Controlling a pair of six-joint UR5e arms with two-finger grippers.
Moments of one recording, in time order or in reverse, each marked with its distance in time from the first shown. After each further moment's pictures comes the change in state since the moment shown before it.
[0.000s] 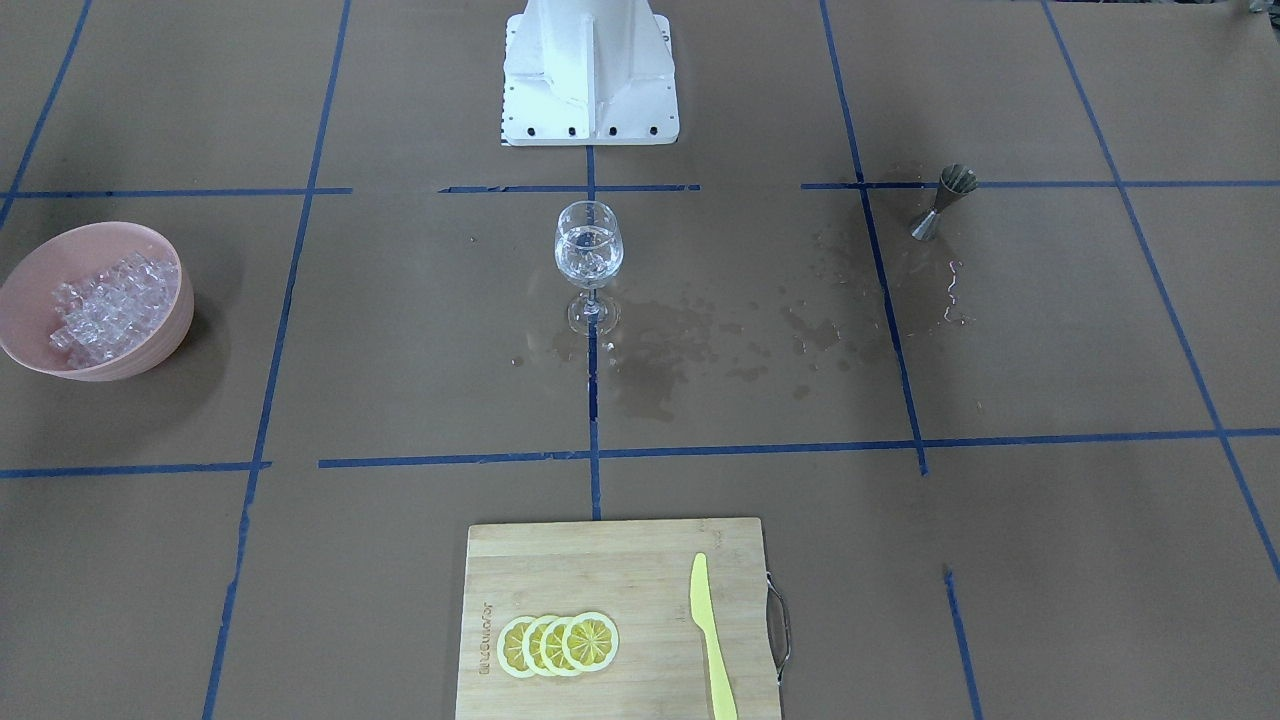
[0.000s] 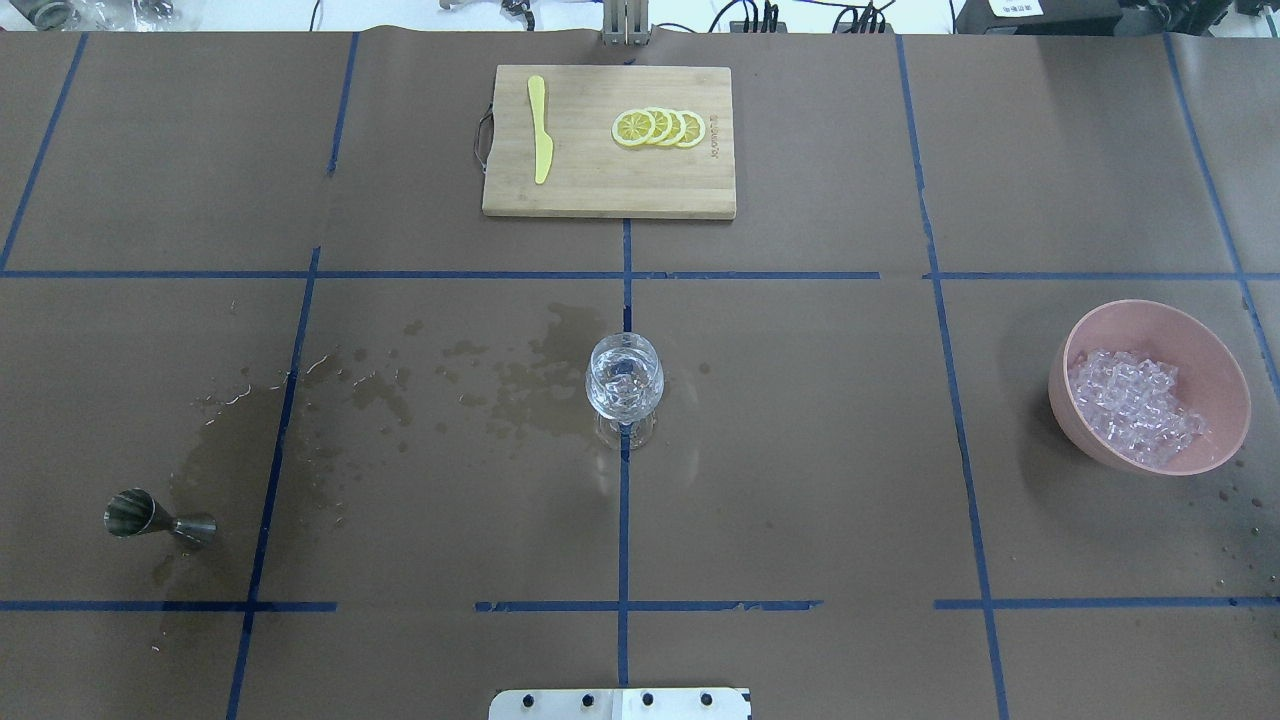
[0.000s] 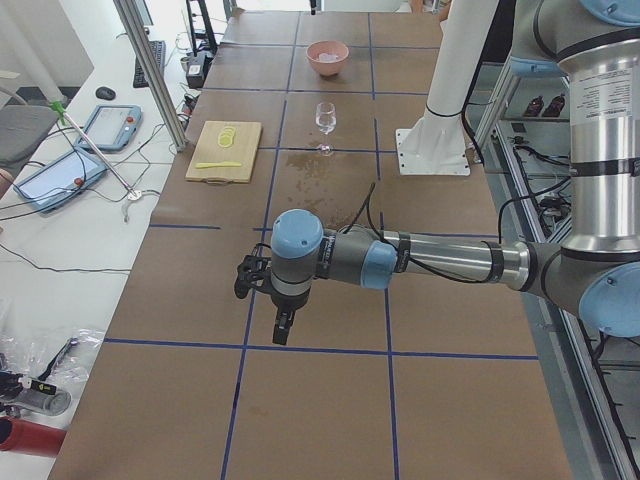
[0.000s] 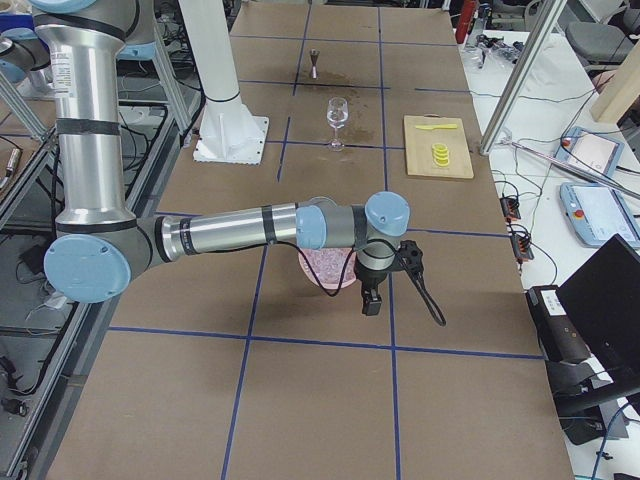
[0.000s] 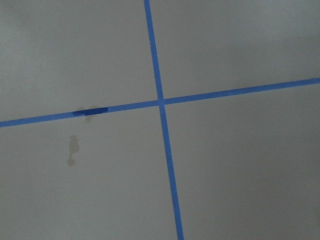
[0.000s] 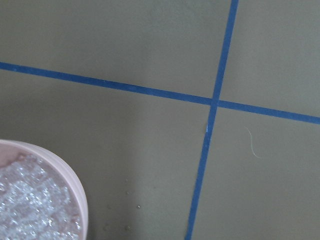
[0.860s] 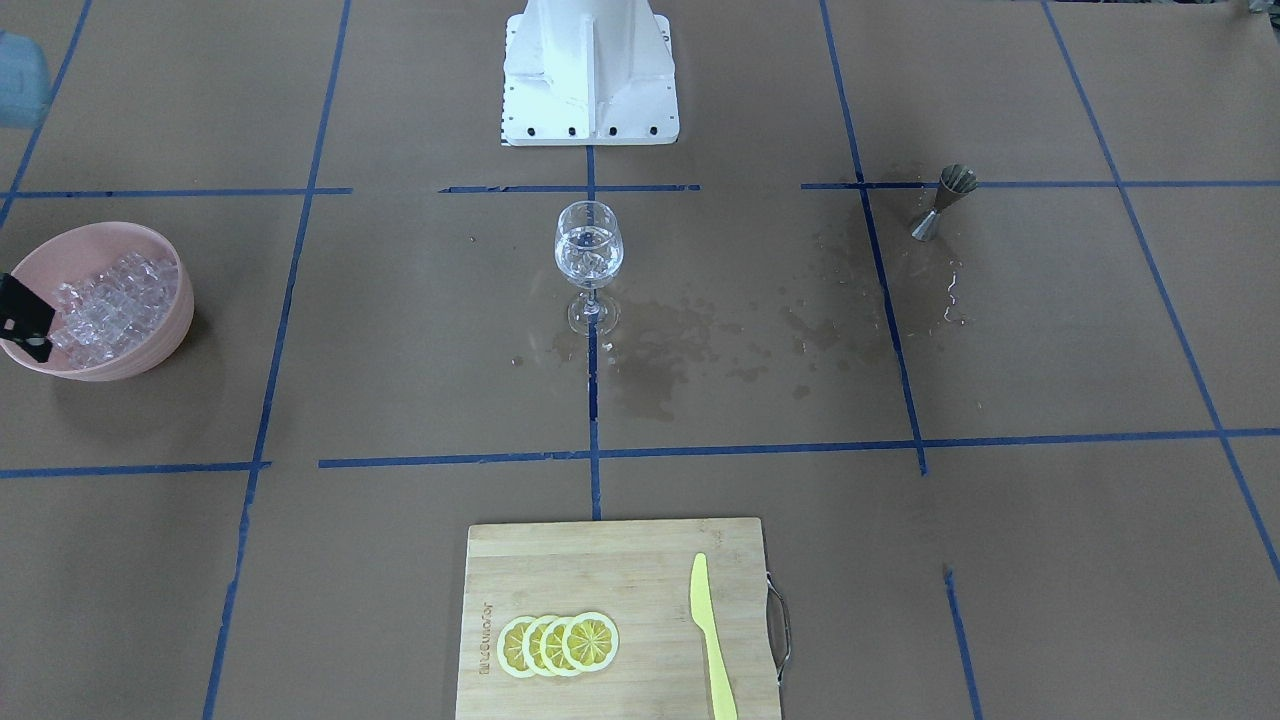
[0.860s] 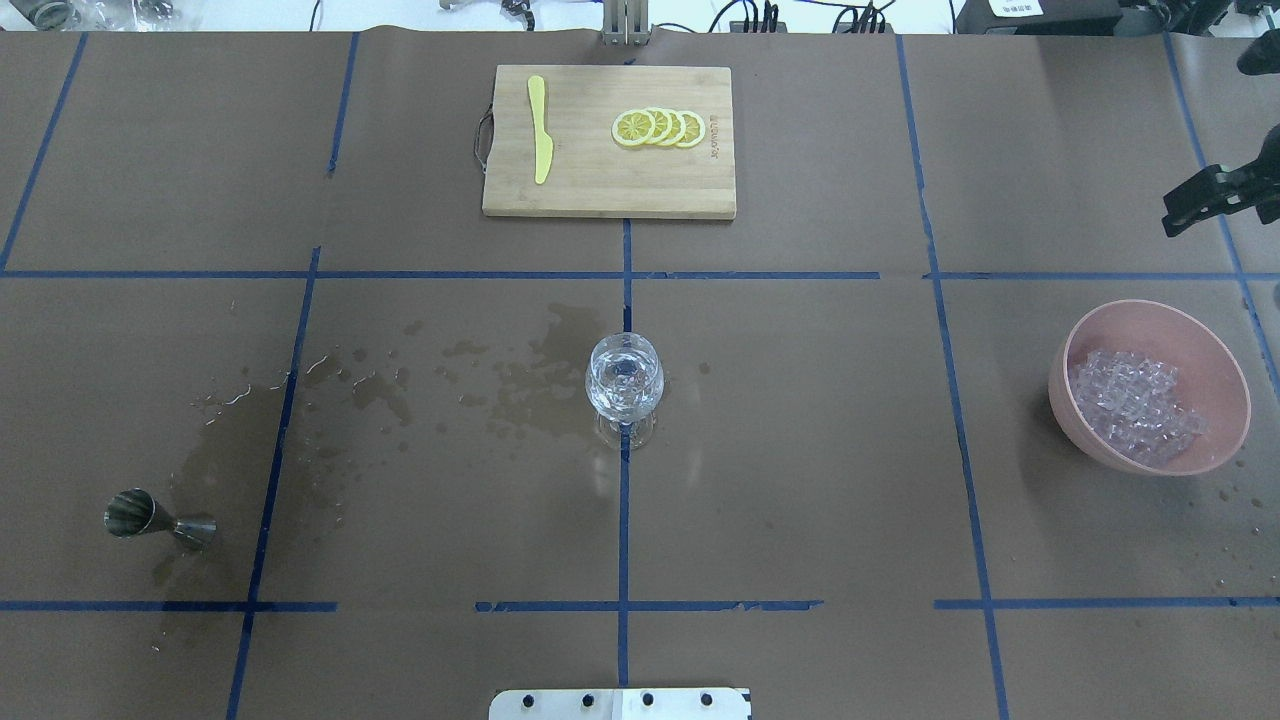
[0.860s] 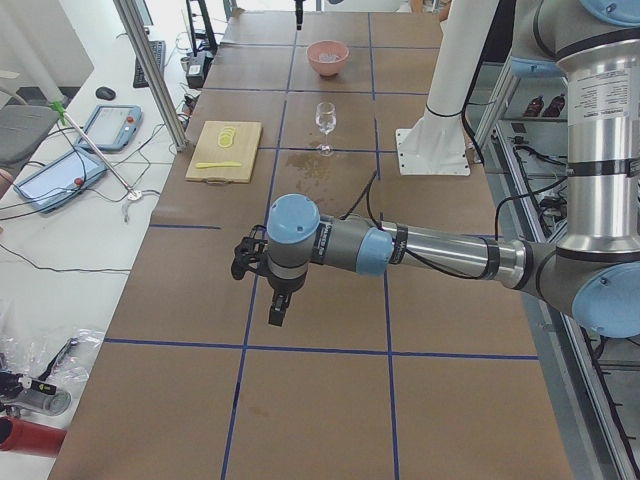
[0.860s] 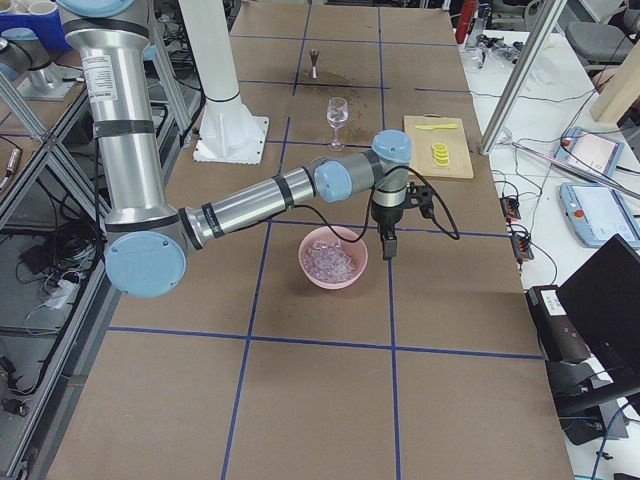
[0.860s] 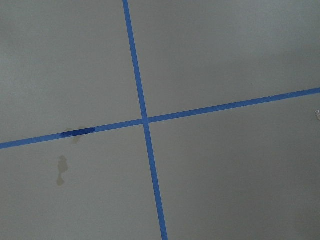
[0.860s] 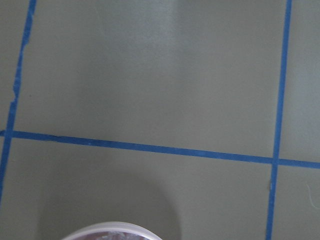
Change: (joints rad) left arm 0.004 -0.011 -0.026 0.021 -0.100 0.000; right arm -0.205 0.098 0.129 0.077 -0.154 0.413
